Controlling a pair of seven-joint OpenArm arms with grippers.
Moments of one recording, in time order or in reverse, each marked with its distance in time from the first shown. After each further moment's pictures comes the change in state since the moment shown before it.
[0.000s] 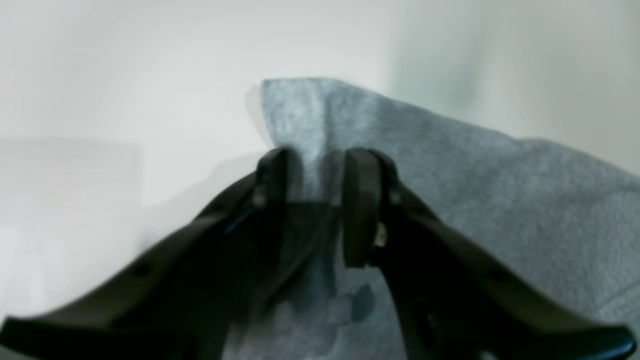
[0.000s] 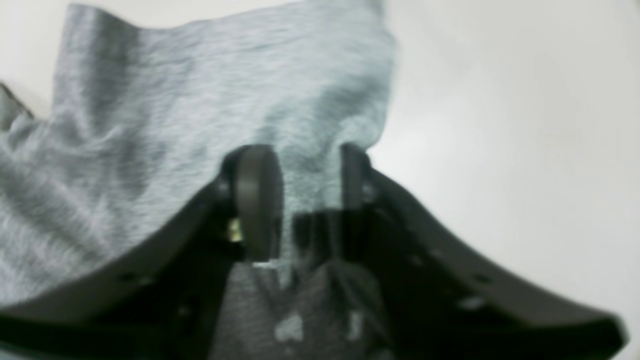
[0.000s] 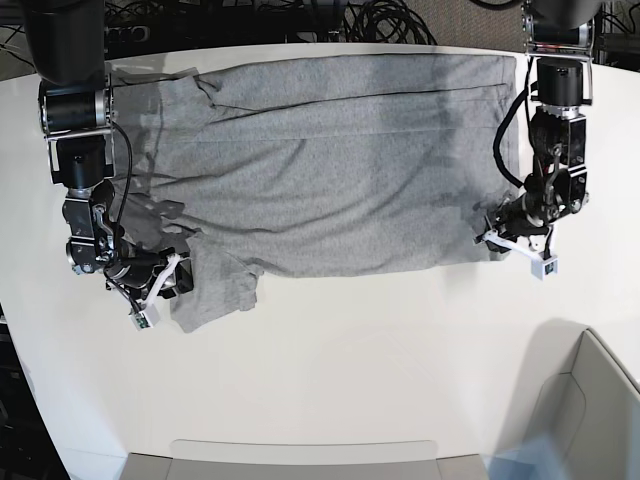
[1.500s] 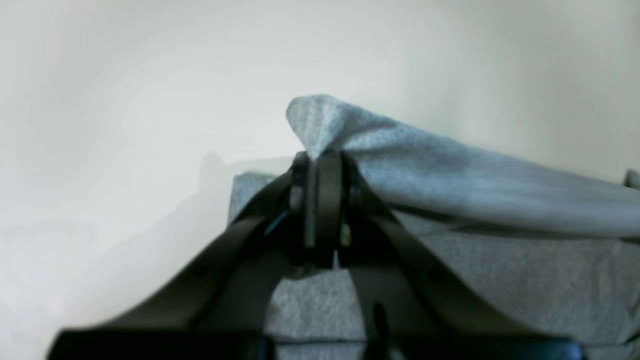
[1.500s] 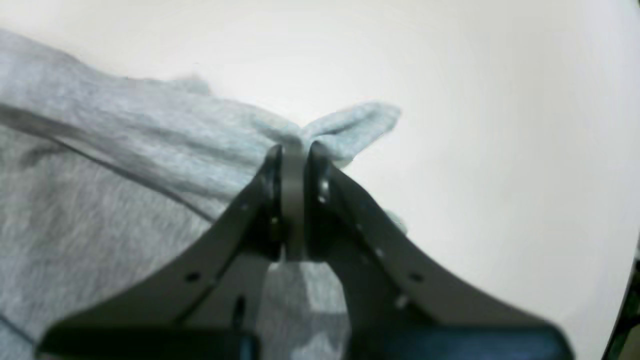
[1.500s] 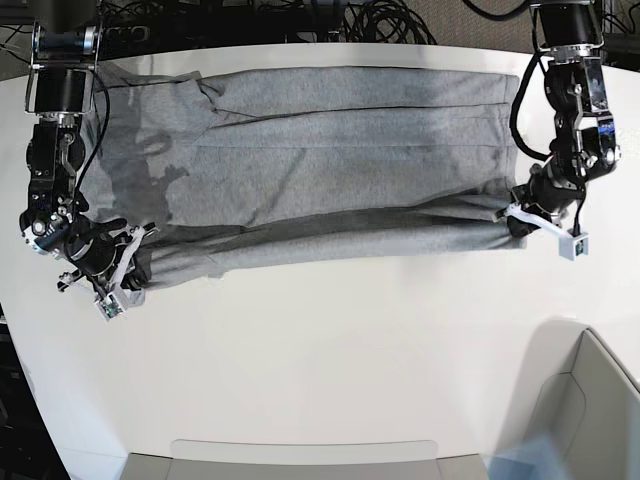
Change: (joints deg) left arm 15.0 0.6 -14.1 29.0 -0.3 0.4 10.3; right arm -21.7 5.2 18.5 52.0 0.0 0.4 -26.8
